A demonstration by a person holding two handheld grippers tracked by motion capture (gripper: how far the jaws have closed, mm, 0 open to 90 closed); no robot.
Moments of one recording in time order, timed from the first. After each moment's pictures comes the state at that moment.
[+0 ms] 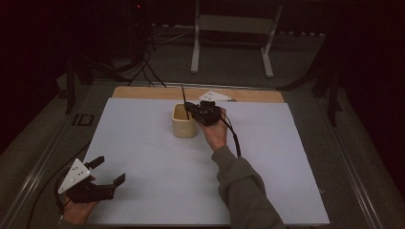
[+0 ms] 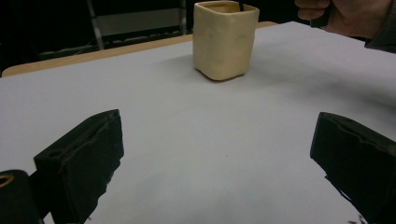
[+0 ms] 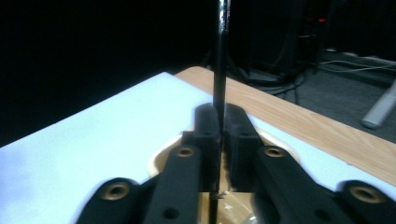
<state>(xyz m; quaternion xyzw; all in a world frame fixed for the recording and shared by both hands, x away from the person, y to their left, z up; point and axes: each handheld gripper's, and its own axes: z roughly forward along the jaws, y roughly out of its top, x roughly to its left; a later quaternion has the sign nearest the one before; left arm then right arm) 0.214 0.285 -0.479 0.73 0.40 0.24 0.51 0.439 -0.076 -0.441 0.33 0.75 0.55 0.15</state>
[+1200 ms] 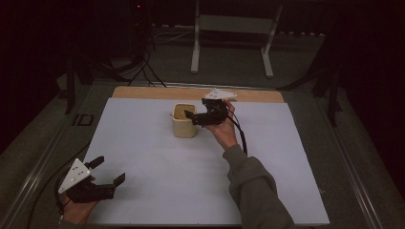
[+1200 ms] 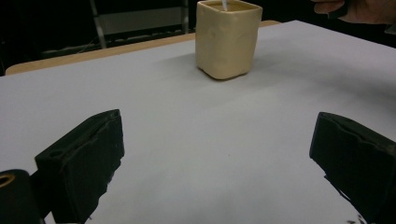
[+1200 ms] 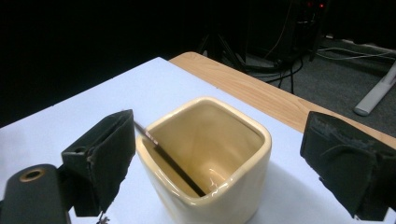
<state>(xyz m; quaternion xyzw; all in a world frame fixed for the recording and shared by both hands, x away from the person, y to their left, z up) 0.215 0.285 -0.479 0.73 0.40 0.25 0.50 0.438 -0.095 -0.431 0.33 0.77 0.52 0.15</state>
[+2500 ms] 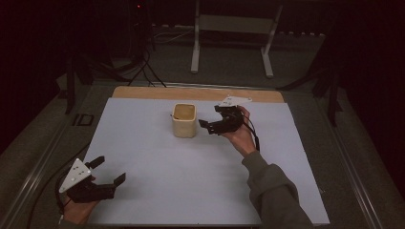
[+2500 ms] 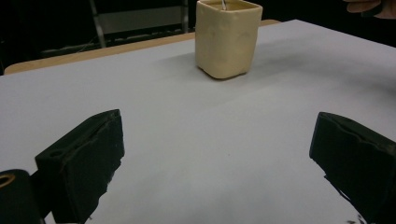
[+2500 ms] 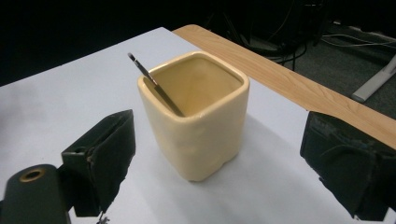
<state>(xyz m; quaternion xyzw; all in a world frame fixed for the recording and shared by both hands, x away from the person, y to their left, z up) 0.215 0.284 -0.480 0.73 0.40 0.24 0.50 0.416 -0.140 -0.429 0.31 0.81 0.48 0.14</state>
